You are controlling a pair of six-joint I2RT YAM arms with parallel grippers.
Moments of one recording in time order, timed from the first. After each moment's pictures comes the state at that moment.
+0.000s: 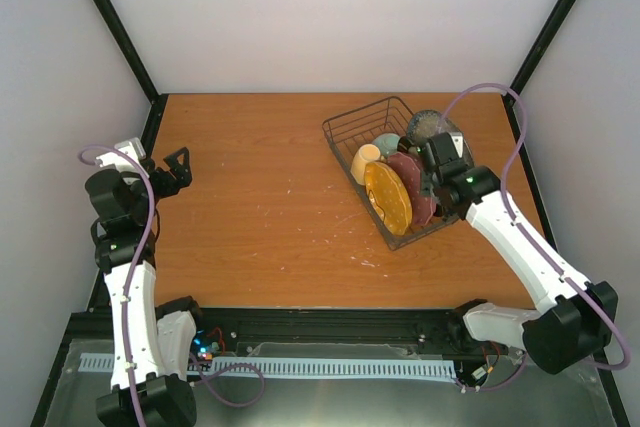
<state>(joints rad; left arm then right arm) 0.34 0.72 0.73 -0.25 0.45 -0.32 0.41 1.21 1.11 -0.86 0.52 0.32</state>
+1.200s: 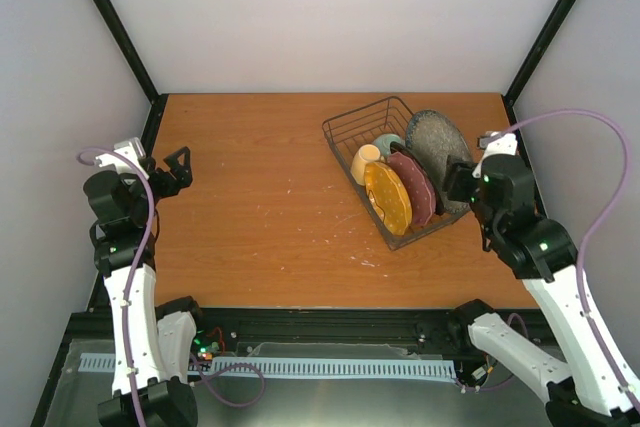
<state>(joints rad) 0.34 0.70 0.74 -0.25 0.47 -0.32 0.41 0.81 1.12 -0.79 0.38 0.29</state>
